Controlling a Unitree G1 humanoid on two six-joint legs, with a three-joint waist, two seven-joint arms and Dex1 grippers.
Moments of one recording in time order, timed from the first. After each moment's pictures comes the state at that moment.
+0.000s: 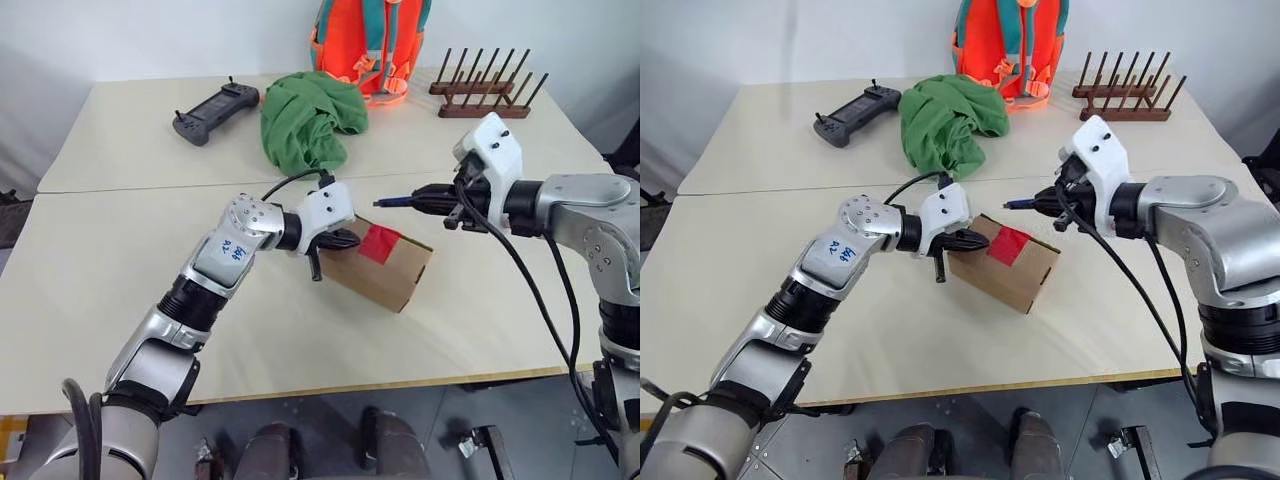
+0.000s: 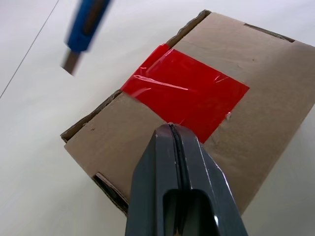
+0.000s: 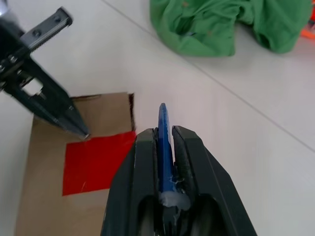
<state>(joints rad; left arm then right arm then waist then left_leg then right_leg) -0.92 0.40 -0.37 0.17 -0.08 0.51 -0.89 -0.82 -0.82 0.03 -0.28 0.49 1.10 0.77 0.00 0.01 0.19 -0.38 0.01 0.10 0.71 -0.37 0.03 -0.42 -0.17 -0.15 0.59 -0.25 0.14</state>
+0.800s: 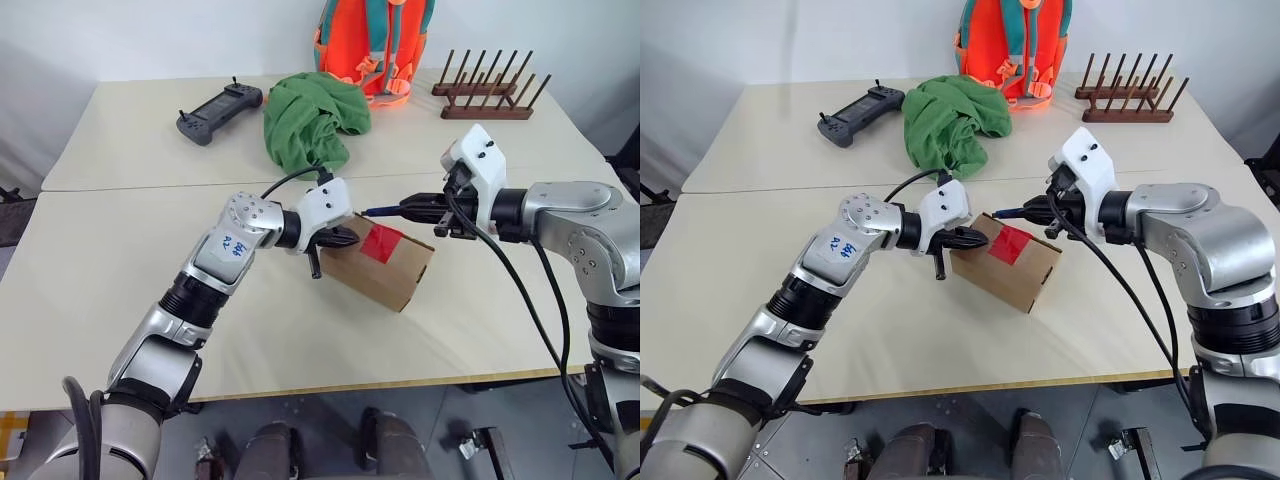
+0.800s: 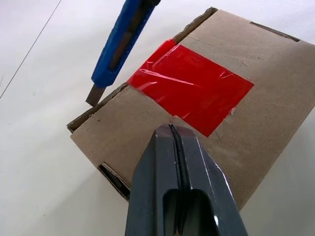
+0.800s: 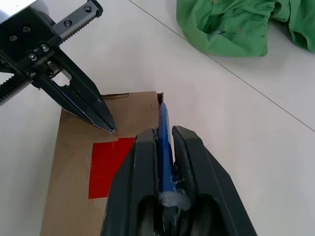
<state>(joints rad) -0.92 0.39 -0.37 0.18 -0.07 0.51 -0.90 -0.80 -0.79 0.04 -0.25 0.51 1.07 0.78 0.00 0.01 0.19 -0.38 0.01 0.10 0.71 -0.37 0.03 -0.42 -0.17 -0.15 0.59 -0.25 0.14</state>
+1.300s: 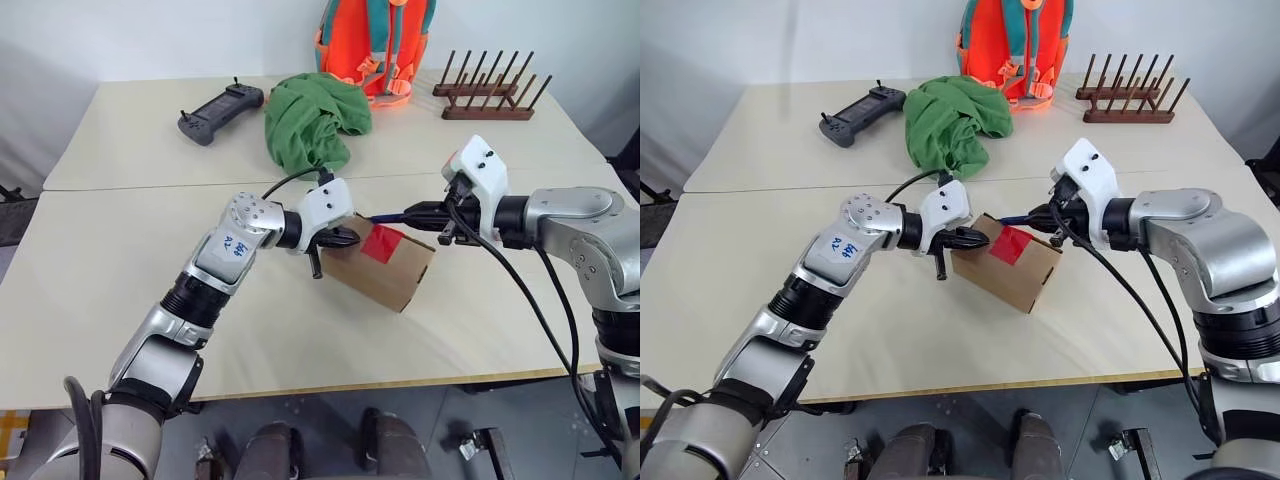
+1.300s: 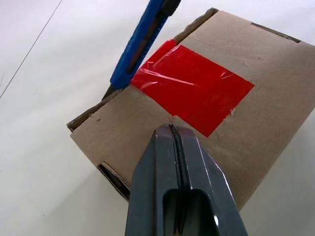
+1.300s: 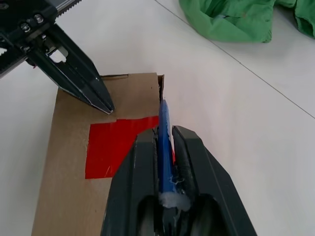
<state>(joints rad) -0.93 0.38 -0.37 0.20 -0.07 0.50 -0.90 -0.78 -0.85 0.08 -0.25 0.49 1.03 0.82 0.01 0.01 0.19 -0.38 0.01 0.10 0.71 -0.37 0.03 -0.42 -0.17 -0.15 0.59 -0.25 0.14</state>
